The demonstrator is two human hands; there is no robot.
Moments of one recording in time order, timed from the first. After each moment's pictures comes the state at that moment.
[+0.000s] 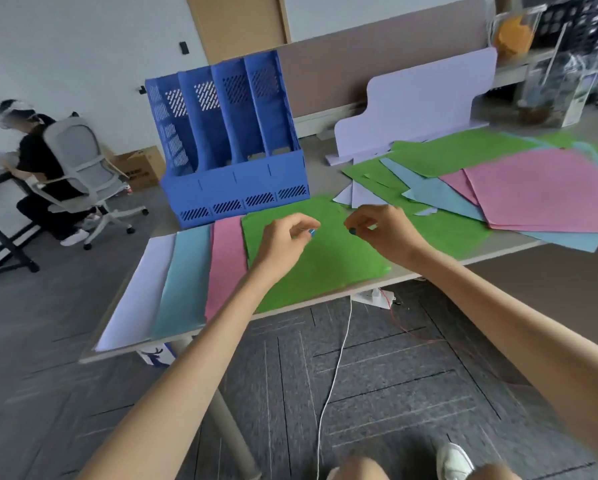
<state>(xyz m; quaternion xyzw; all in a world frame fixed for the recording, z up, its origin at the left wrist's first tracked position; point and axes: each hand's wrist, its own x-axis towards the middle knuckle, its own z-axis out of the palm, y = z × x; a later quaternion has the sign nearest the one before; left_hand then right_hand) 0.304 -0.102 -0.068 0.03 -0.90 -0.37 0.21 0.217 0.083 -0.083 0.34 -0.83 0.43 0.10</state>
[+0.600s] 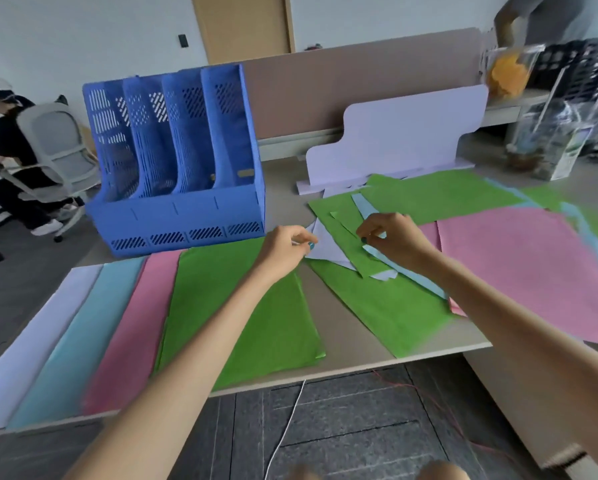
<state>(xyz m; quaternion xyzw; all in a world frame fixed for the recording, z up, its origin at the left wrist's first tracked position) 0.148 -0.057 -0.062 0.10 -0.91 -0.39 0.14 0.046 0.143 -0.069 0.34 -0.87 0.36 0.07</state>
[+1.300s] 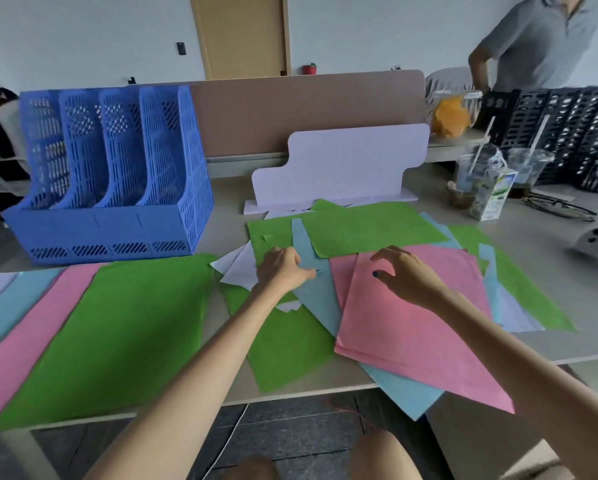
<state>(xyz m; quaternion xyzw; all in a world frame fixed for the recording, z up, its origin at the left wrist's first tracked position) 0.045 0.077 -0.076 0.25 -0.95 -0.20 0.08 -0.040 0.300 -0.083 0.33 -0.92 0.21 0.06</state>
